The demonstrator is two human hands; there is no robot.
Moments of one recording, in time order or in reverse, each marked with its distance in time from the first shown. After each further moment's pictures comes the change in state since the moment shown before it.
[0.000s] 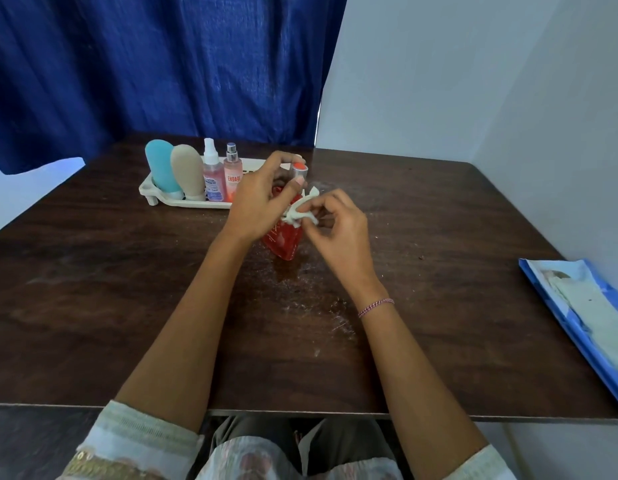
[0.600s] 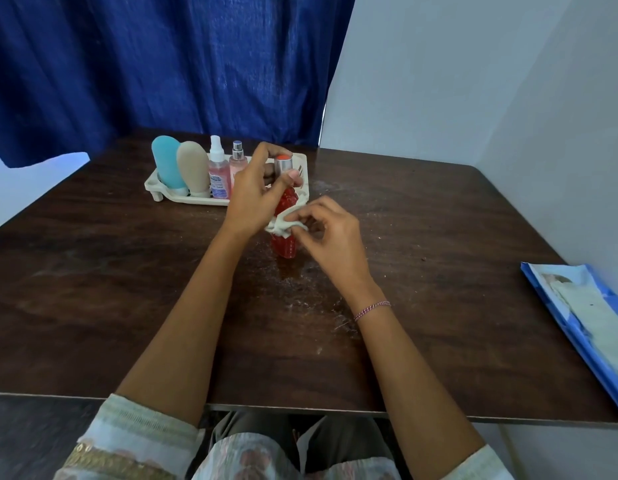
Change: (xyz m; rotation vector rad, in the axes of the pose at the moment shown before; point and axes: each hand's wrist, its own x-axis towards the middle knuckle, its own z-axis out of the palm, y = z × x) left_hand -0.002 -0.005 -0.005 -0.189 0.091 -0.081; right_hand -0.006 -0.004 0.008 -0.015 -0.122 -0.063
